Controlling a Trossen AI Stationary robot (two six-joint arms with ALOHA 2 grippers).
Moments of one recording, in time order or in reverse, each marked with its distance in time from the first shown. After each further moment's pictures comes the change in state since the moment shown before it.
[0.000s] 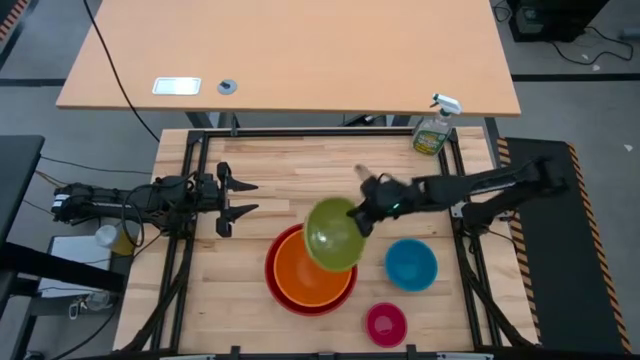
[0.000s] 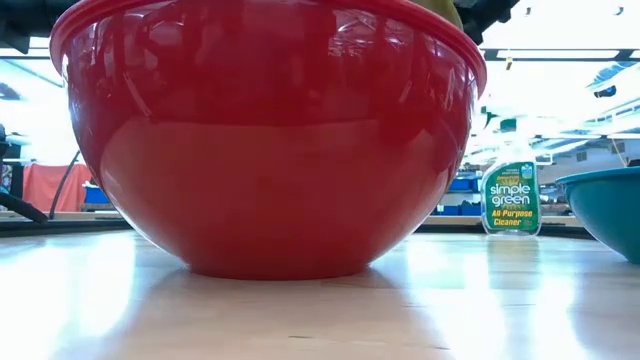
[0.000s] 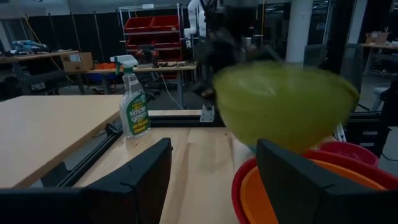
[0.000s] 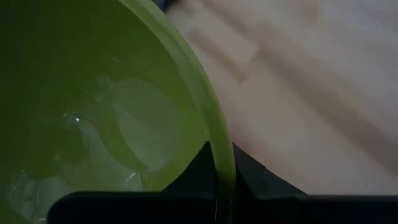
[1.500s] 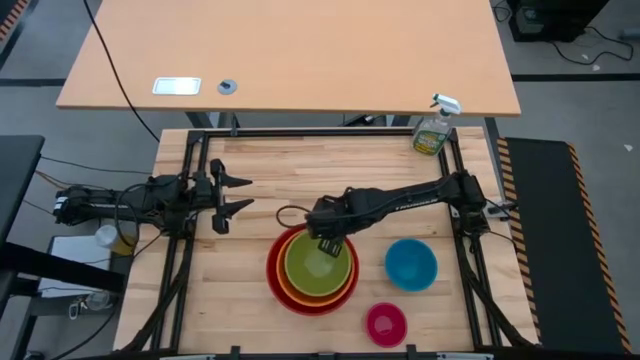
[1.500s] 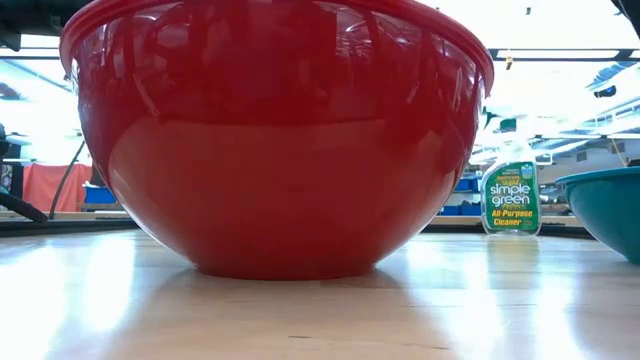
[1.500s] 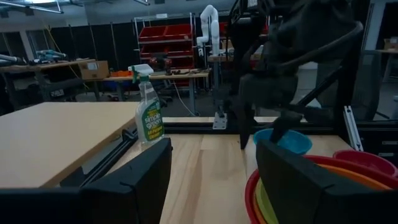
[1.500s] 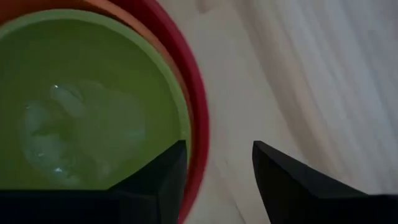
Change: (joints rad) left arm 0.000 -0.072 0.000 -0.037 -0.053 0.018; right arm 0.079 0.710 0.966 -0.960 0.130 -0.204
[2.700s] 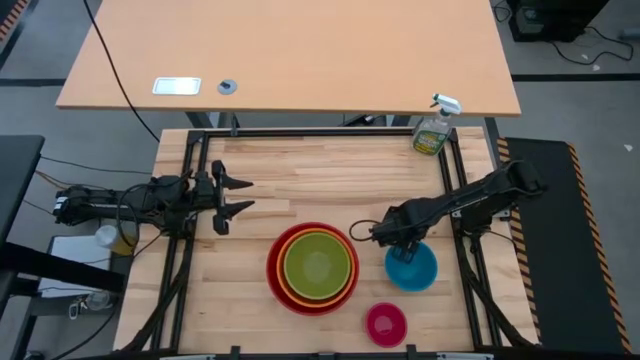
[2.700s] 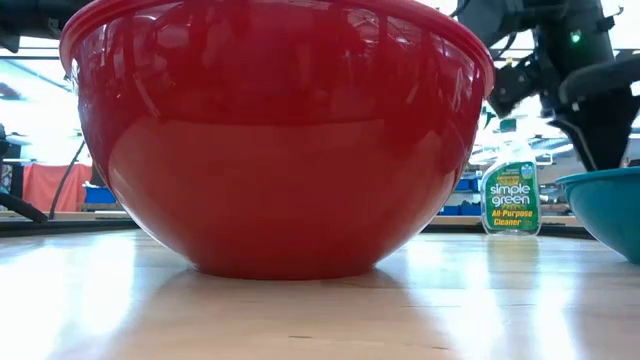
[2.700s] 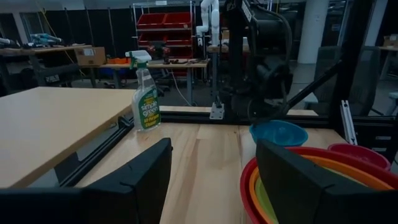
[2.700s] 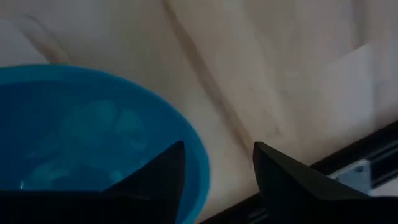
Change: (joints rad) left arm 0.000 0.000 0.000 -0.045 0.002 -0.045; right arm 0.074 -0.481 -0.909 0.018 -0.255 0.148
